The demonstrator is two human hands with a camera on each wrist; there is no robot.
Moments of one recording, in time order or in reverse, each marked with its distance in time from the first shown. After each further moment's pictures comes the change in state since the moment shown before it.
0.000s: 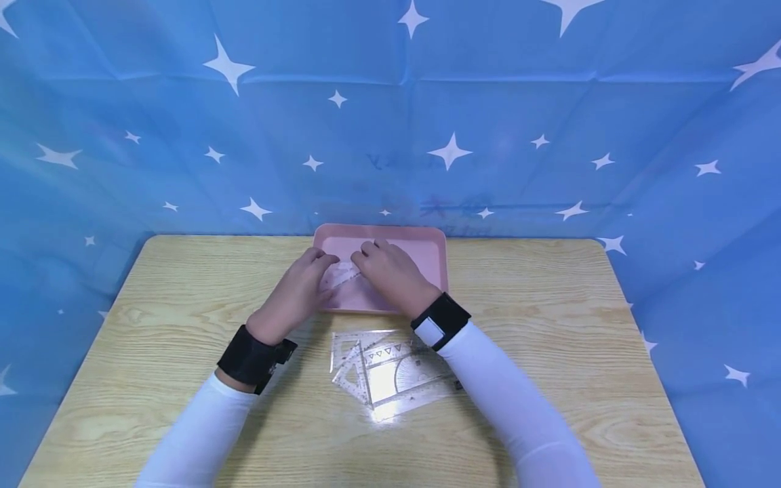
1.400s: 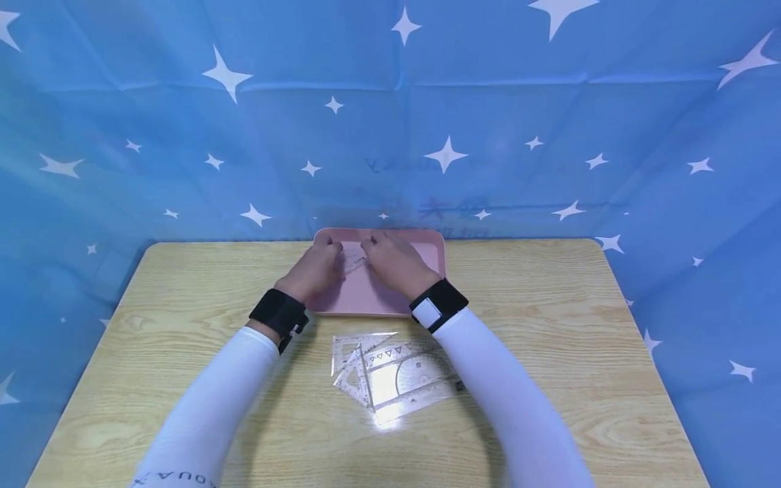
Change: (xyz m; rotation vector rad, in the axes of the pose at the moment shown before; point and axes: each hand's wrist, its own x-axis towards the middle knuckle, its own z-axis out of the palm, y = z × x) left_hand 0.062 -0.024 0.026 0.113 -0.182 -0.101; right_hand 0.016 0.025 0.008 0.229 -0.101 0.148
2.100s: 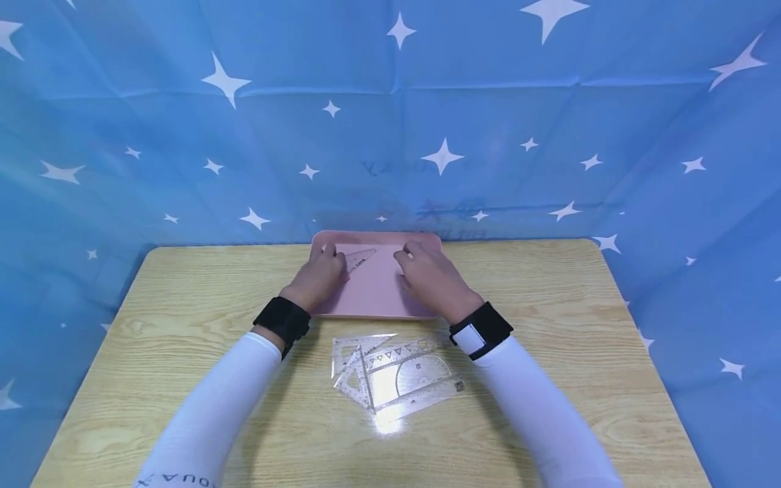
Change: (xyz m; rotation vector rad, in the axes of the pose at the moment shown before) left_hand -0.002 -0.002 0.022 0.275 -0.007 0.043; right_hand -0.065 0.020 -0.015 -0.082 0.126 -0.003
